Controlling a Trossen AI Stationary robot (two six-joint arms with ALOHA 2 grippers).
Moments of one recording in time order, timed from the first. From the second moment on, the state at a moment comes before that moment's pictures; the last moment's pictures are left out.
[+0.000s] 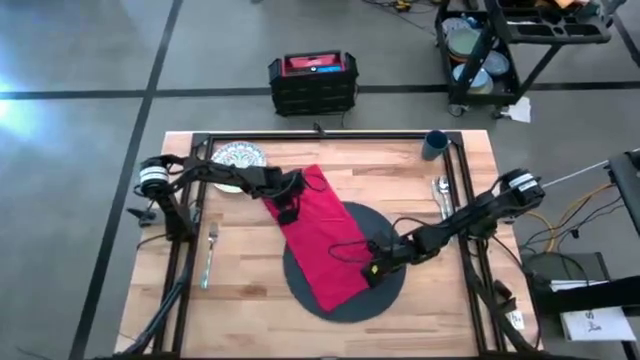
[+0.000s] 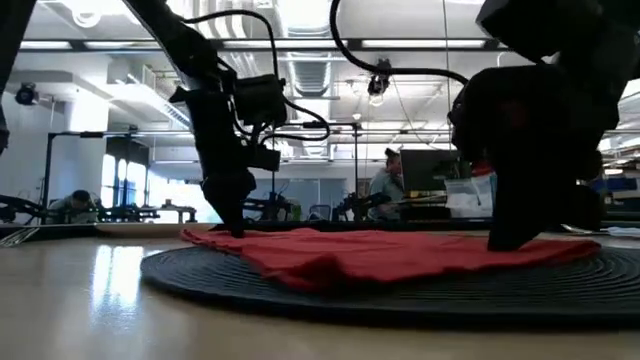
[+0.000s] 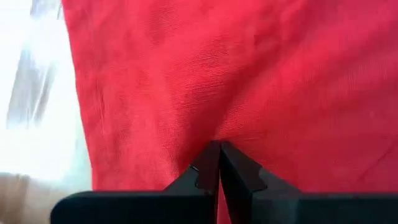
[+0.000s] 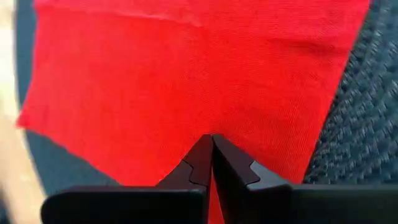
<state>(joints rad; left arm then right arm) 0.31 1.74 0.97 -0.46 -0.12 0.00 0.39 1.65 0.67 0.04 0.08 1.22</state>
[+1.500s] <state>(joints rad) 0.36 2.04 1.43 -0.73 0.15 0.14 0.48 1.78 0.80 0.26 0.02 1.25</state>
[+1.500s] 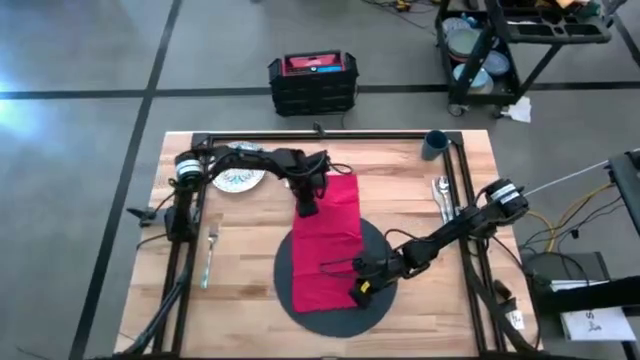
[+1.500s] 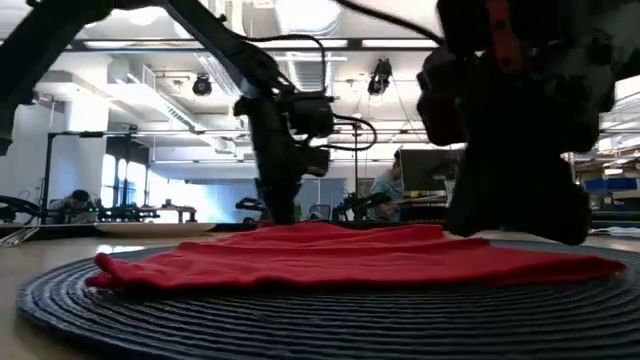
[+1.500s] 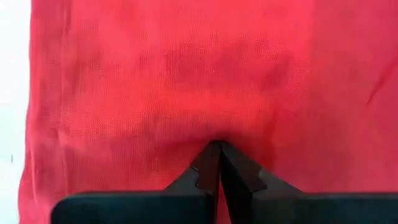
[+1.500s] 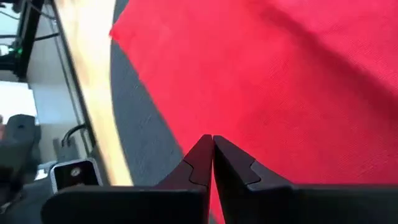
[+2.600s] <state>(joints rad) 0.68 1.73 1.71 -1.21 0.07 0.16 -0.87 1.33 1.30 -0.87 -0.55 -0.03</state>
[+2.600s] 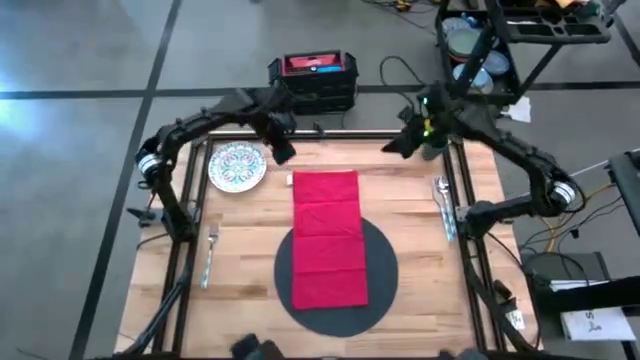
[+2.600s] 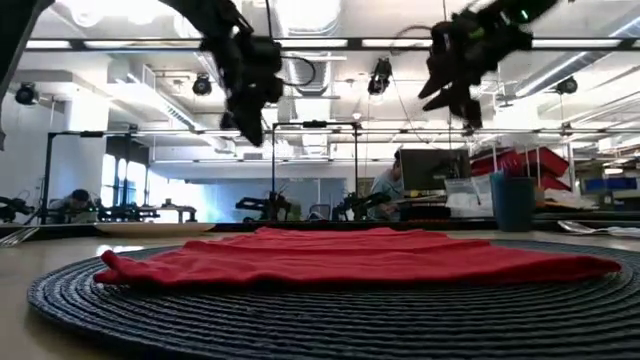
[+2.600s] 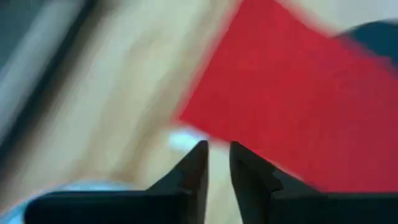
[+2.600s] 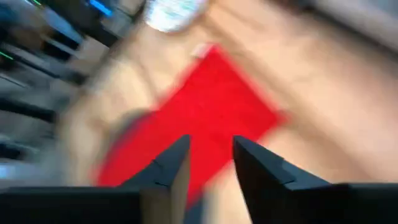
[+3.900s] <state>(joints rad) 0.83 1.86 1.35 -0.86 0.46 0.19 -0.85 1.91 1.39 -0.76 -0.71 -0.16</state>
